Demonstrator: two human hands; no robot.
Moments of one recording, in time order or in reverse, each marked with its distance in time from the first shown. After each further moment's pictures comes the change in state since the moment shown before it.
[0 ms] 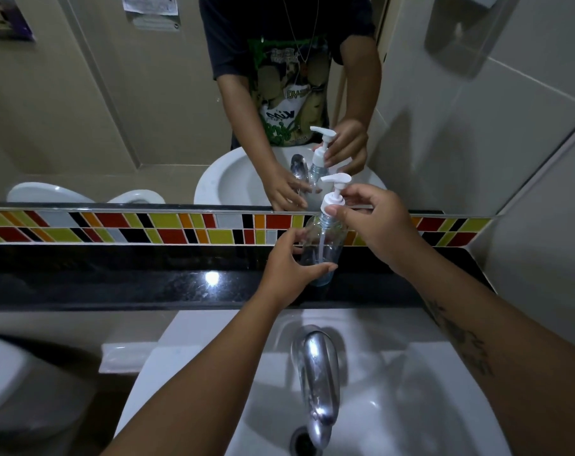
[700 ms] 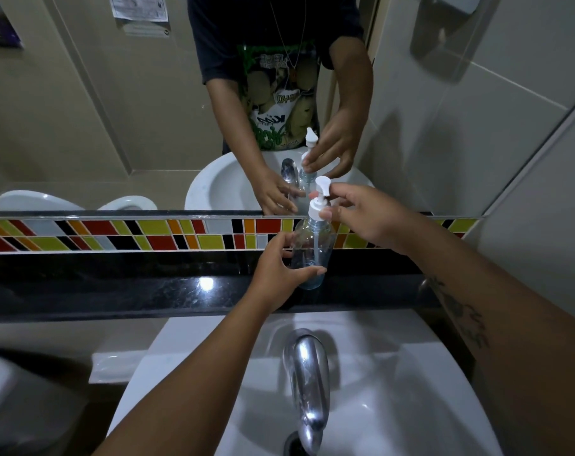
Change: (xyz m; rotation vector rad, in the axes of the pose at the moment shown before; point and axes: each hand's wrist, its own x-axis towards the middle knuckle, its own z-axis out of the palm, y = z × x) left_hand -0.001 0.008 -0.002 -0.011 -0.036 -0.030; right_hand 0.016 -0.022 -0.022 -0.270 -0.361 0.052
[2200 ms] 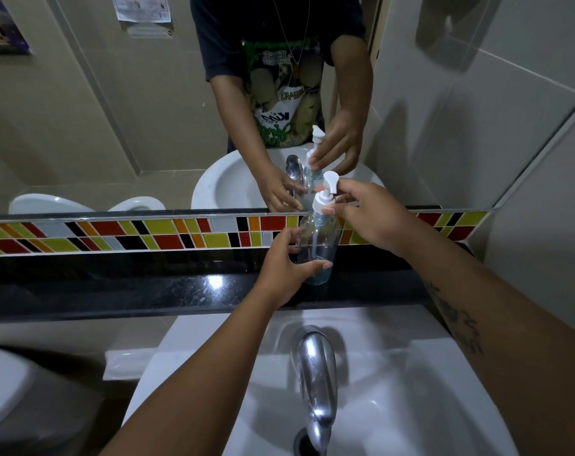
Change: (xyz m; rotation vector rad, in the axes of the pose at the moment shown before) left_hand 0.000 0.006 0.000 -0.034 -0.037 0.001; right_hand -0.002 0.004 0.011 0.021 0.144 -0.034
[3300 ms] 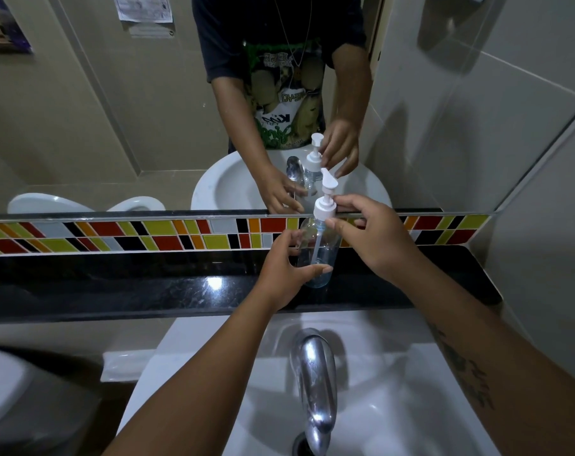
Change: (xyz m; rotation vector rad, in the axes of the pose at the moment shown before) left_hand 0.001 -0.001 -0.002 0.022 -0.007 0.008; right_hand -0.021 0.012 0.021 0.088 0.208 0.021
